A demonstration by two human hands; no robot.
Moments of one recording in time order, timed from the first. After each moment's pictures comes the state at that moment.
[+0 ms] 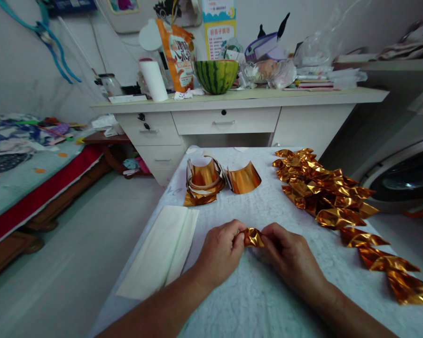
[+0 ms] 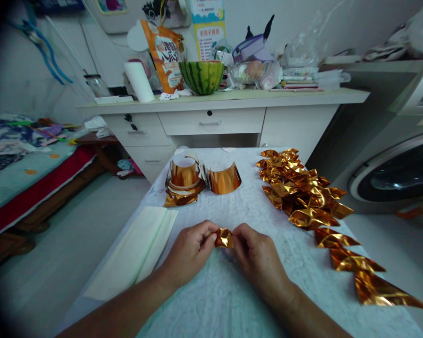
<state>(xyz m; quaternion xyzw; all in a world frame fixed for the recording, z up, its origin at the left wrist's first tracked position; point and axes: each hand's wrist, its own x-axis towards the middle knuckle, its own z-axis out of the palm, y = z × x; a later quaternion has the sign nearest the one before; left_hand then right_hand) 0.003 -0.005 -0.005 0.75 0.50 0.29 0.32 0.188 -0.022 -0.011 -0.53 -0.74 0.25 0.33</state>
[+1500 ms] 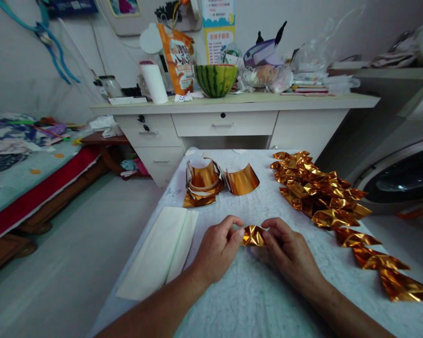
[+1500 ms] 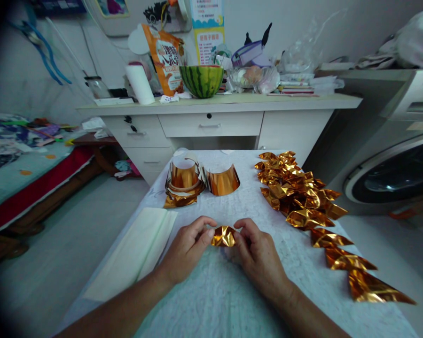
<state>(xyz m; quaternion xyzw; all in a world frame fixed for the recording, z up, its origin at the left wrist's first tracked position) -0.003 -0.006 0.004 0.71 0.49 0.33 0.40 0.189 -0.022 -0.007 -0.55 -0.68 0.32 0.35</state>
